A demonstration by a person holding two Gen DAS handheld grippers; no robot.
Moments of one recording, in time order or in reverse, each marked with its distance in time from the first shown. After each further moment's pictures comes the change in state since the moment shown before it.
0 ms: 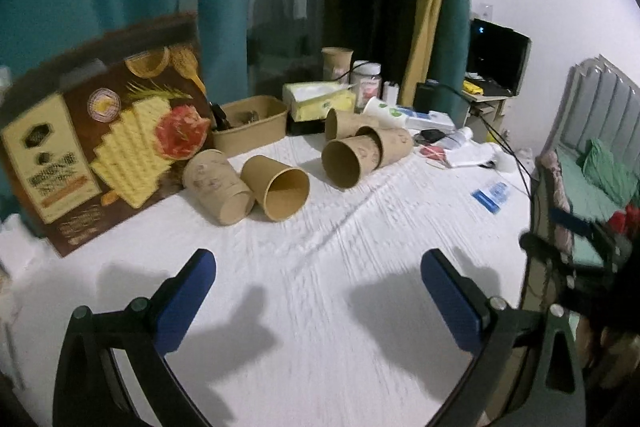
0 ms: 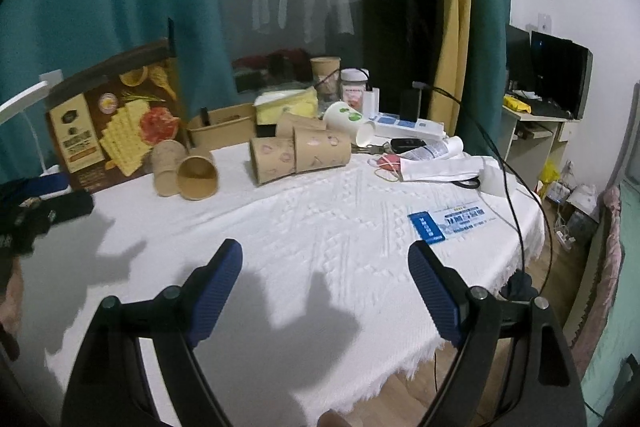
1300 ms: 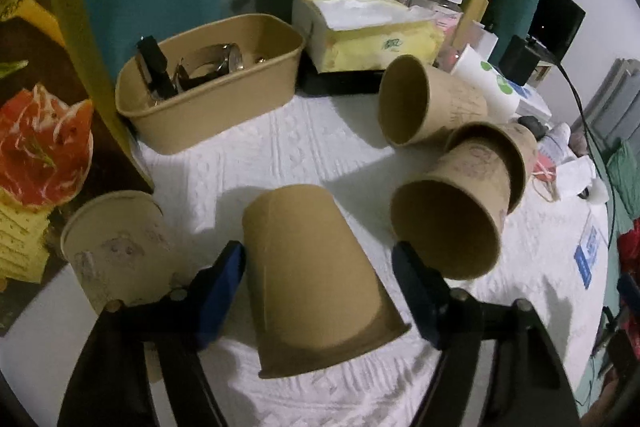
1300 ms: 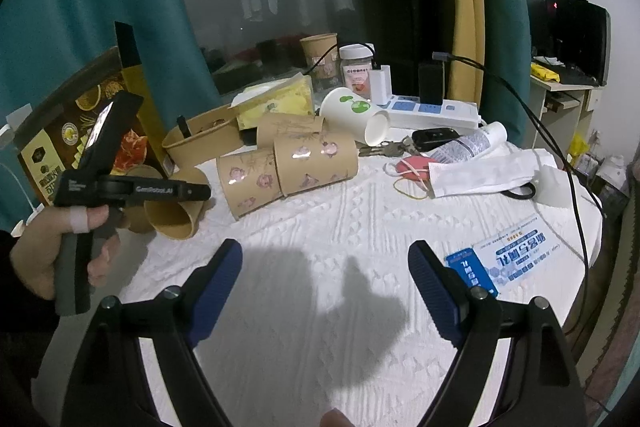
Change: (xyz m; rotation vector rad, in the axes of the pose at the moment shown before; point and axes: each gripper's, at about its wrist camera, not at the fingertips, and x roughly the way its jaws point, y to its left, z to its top) left arm 0.229 0.039 0.079 -0.045 0.329 -0.009; right arm 0.092 -0.026 0.037 0.099 0.048 0.089
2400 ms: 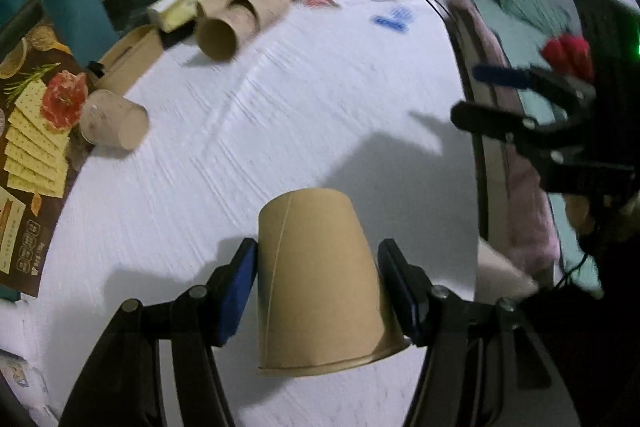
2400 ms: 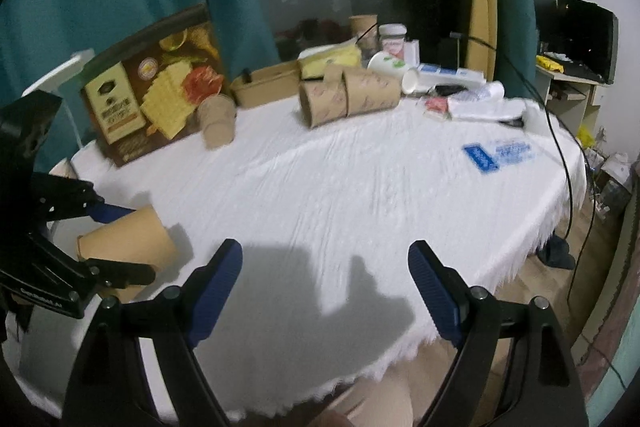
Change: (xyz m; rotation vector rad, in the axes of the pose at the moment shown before) left arm -0.164 -0.061 -0.226 0.540 0.093 -0.138; right arm -0.115 0.066 -0.119 -0.063 0.060 0.057
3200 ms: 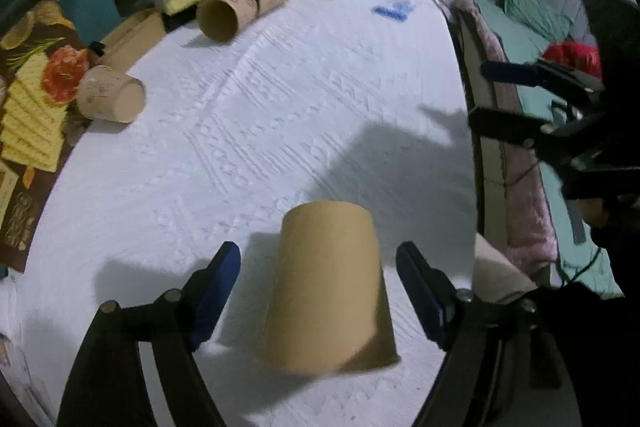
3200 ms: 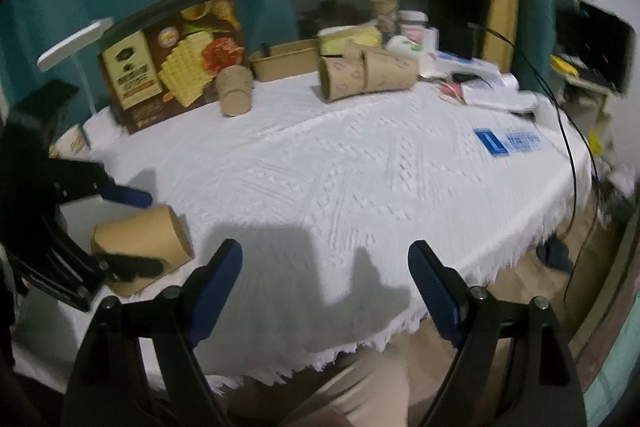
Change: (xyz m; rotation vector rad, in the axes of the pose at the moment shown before) left arm -0.005 0.001 -0.018 -0.071 -0.034 -0.012; right arm -0.005 0.012 0.003 -0.146 0.056 0.039
